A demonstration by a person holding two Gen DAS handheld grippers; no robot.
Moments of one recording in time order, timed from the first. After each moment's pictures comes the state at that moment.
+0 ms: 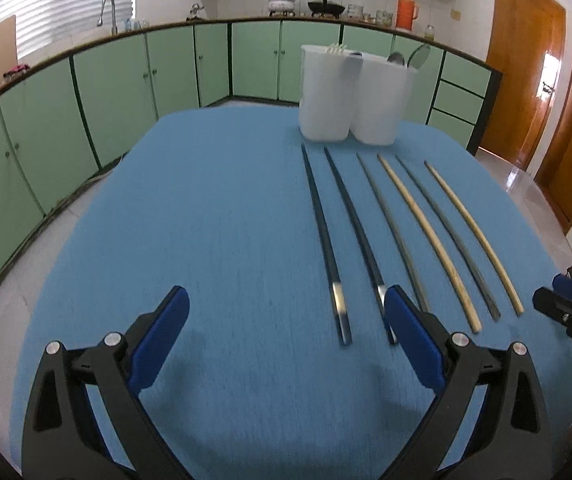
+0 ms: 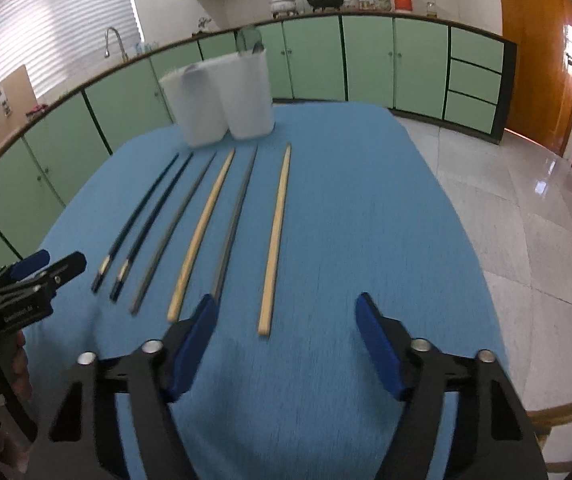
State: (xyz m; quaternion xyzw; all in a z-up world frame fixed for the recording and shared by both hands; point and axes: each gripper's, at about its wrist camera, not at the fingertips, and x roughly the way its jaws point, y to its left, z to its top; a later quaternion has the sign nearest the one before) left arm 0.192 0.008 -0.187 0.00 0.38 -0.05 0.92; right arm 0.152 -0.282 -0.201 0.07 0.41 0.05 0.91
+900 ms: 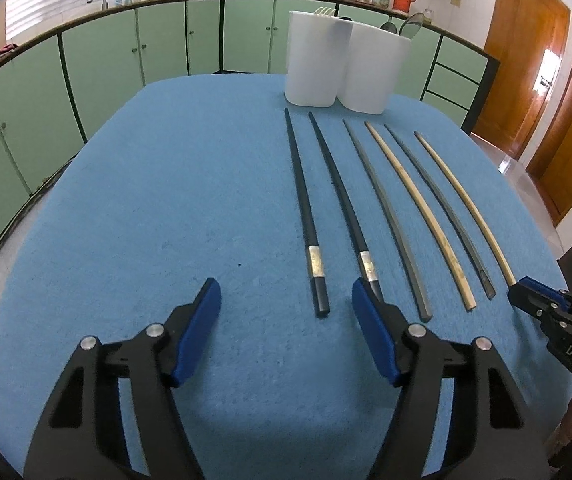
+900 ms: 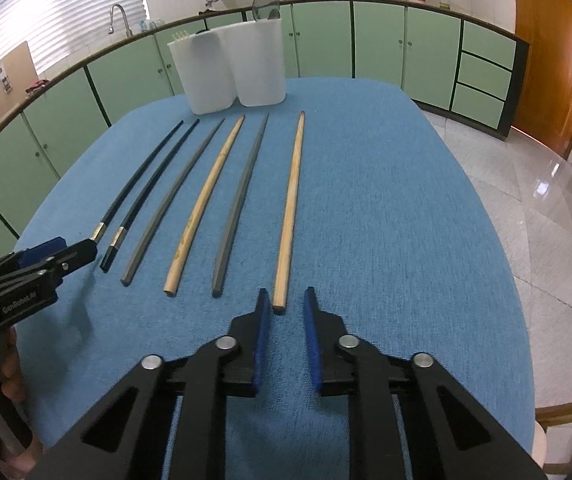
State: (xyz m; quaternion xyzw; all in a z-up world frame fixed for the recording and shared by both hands) left arm 0.194 -0.010 -0.205 -0.01 0.42 -0.07 0.91; right arm 0.156 -0.265 -0.216 0.04 0.43 0.05 0.90
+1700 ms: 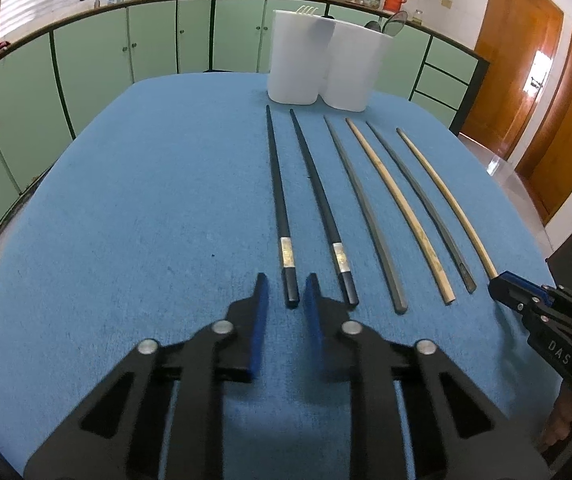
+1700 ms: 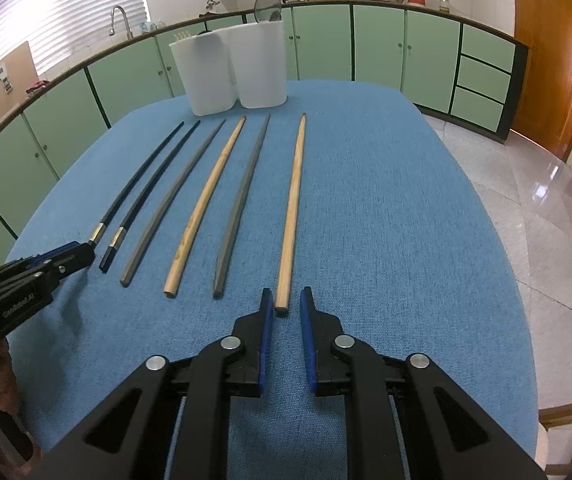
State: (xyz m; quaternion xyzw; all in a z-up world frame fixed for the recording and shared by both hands) left arm 0.185 -0.020 -0.206 -0.02 0.42 -0.09 0.90; right arm 0.154 -0.264 -0.217 0.04 0.42 0.05 0.90
